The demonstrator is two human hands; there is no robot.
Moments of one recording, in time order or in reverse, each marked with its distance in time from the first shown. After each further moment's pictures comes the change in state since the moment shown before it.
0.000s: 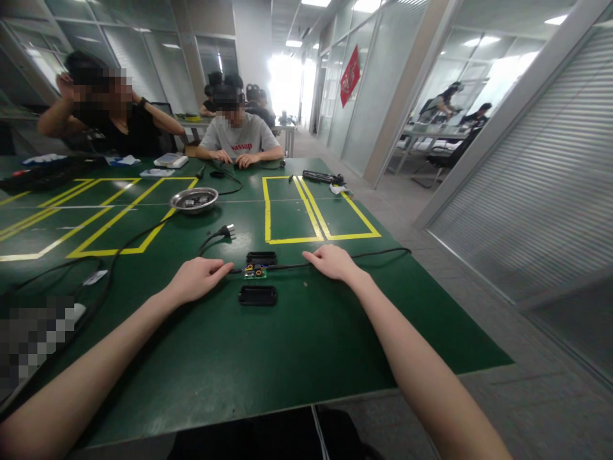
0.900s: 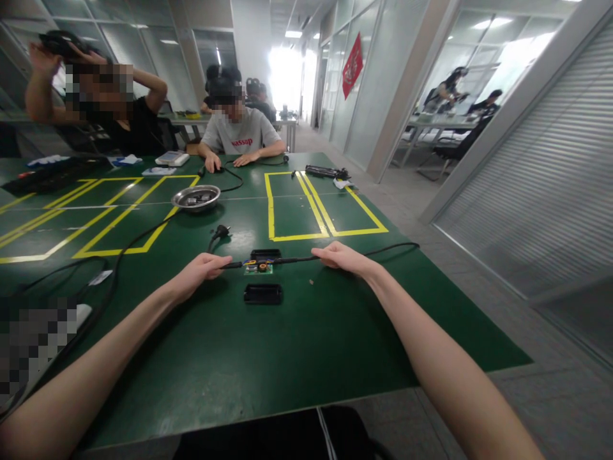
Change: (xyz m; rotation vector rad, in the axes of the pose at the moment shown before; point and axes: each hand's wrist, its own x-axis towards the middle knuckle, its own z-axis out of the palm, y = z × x) left_hand 0.002 0.000 -0.002 -0.874 -0.145 -0.090; right_hand -0.006 0.020 -0.003 0.733 -0.299 -0.214
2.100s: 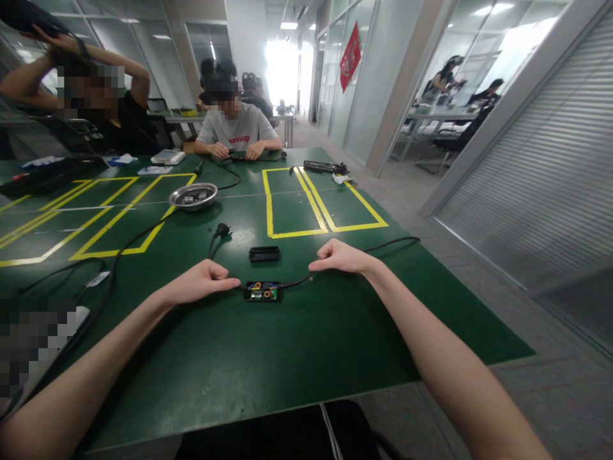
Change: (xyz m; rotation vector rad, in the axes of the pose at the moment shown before) left_hand -0.010 0.005 -0.001 0.198 -0.247 -0.008; right_hand -0.005 -0.013 0.003 -0.082 -0.043 0.016
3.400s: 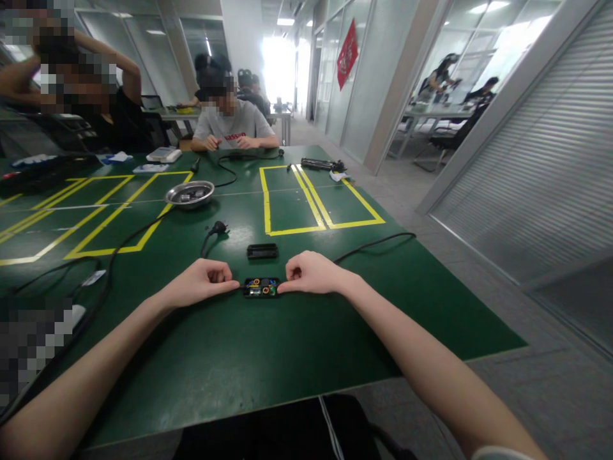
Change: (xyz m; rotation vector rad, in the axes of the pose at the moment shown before) left_hand -0.004 0.000 0.008 0.075 0.093 0.075; right_hand 0.007 -0.043 0.056 -0.440 0.025 -0.112
